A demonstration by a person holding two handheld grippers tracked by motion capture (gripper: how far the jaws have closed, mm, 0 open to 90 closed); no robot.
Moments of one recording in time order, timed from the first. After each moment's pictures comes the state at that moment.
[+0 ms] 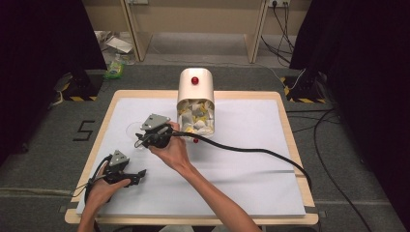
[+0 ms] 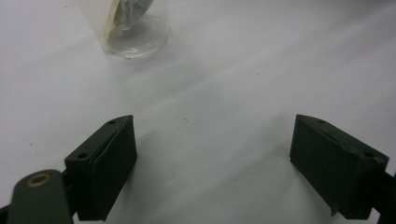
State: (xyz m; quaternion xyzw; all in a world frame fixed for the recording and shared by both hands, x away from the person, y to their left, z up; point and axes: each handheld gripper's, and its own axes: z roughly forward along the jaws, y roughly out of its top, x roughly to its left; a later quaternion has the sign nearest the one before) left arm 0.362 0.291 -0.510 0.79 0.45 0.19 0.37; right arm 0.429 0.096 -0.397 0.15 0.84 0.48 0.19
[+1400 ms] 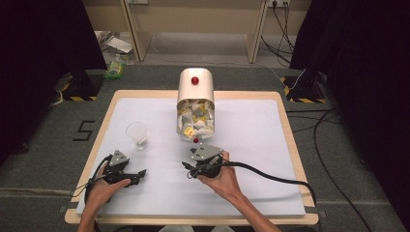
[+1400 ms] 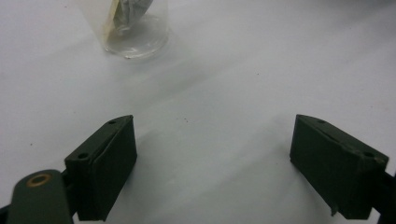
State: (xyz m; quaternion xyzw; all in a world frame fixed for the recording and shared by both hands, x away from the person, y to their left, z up) left arm 0.362 0.290 -0.510 0.79 0.45 0.20 0.37; right arm 0.373 -0.043 -0.443 0.18 0.86 0.43 0.20
